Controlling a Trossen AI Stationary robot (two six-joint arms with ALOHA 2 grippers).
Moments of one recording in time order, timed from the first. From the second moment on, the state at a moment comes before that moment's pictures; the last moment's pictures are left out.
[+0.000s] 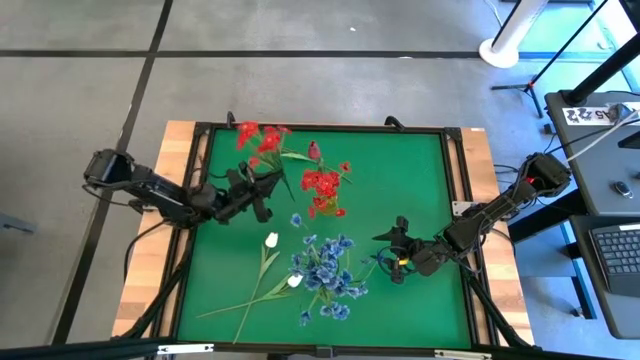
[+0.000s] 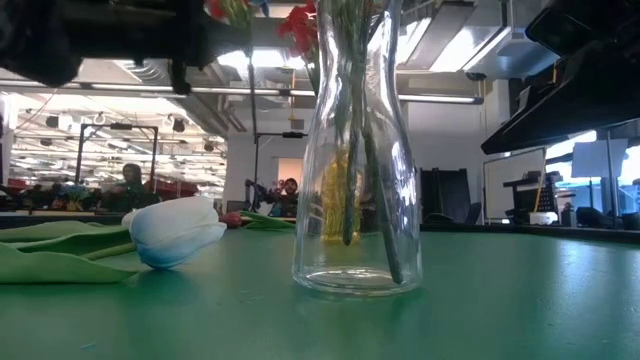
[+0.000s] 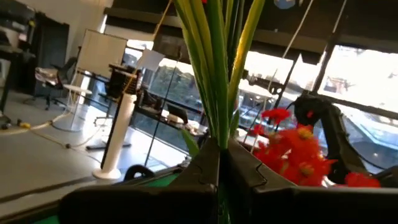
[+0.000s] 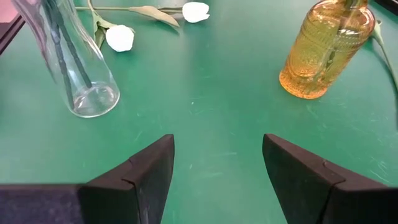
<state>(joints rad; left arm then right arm) -0.13 1.28 0.28 1.36 -0.69 -0.11 0.63 1.30 0.48 0.16 0.65 0.44</state>
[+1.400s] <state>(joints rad) 0.03 1.66 0.65 1.18 -0.42 -0.09 0.63 1.30 0.48 0.17 0.66 0.44</state>
